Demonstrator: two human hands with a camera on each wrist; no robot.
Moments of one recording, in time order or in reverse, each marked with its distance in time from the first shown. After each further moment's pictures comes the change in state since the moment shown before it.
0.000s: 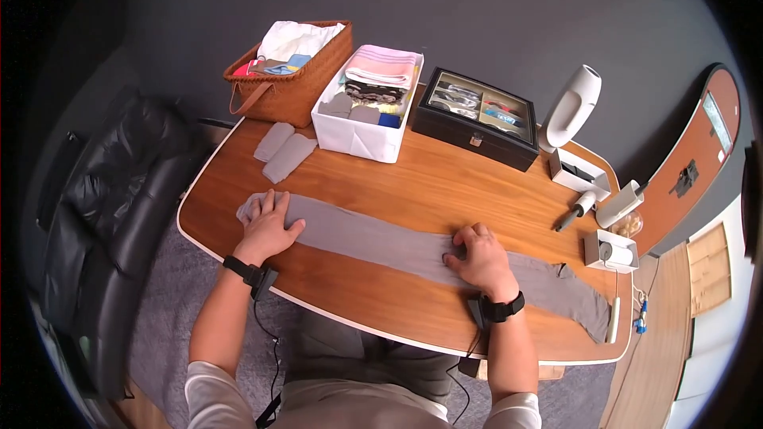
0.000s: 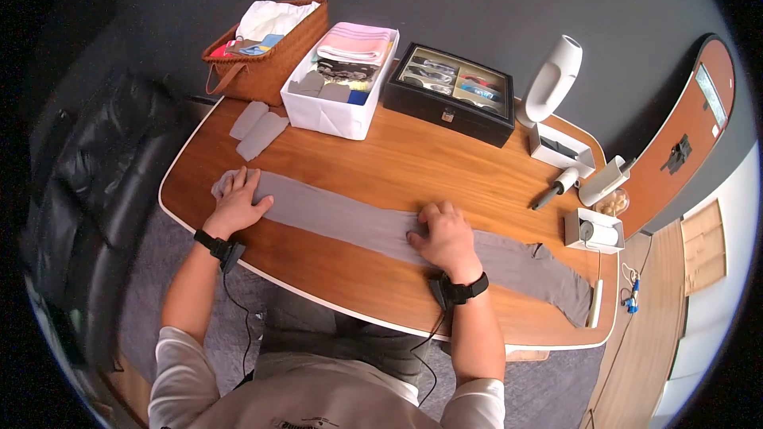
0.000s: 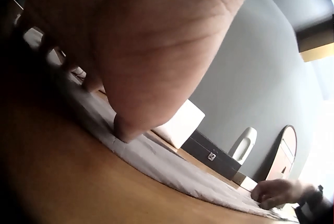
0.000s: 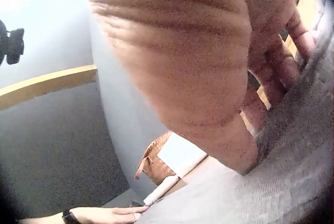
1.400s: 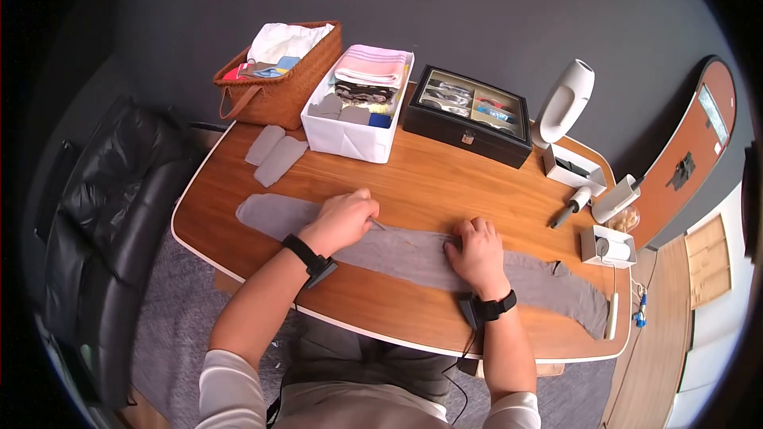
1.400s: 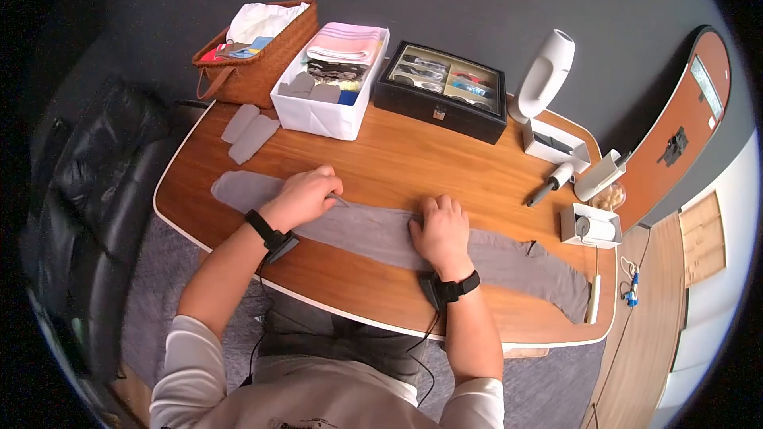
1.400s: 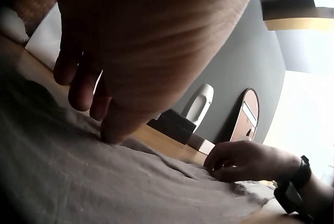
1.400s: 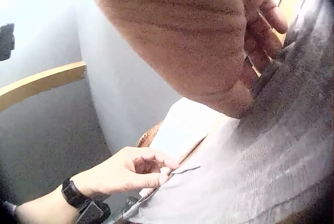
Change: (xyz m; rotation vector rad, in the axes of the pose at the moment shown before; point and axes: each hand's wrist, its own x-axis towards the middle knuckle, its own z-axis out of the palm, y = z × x) left_hand 0.029 0.128 0.012 -0.175 0.108 0.758; right_hand 0.006 0.008 0.016 -0.156 0.166 0.020
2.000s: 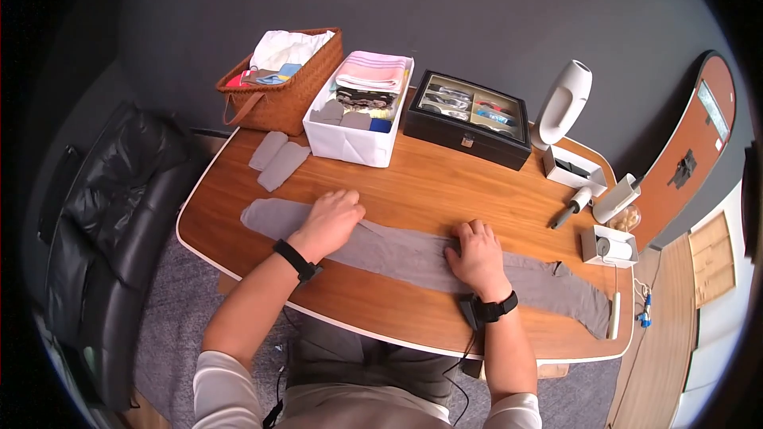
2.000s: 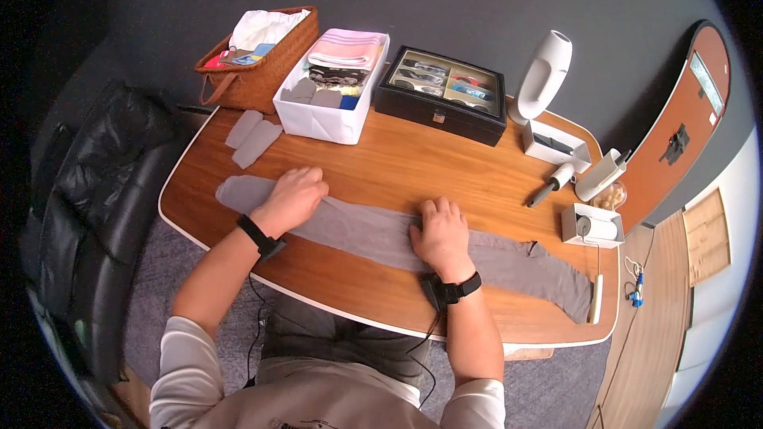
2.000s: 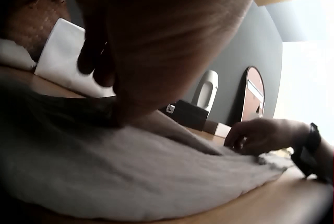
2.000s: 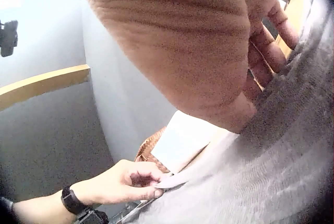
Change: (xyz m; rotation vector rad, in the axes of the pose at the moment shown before) left_hand -0.013 -0.013 -0.008 0.294 0.106 0.104; right_hand -0.003 0.002 -0.001 -0.033 -0.086 0.000
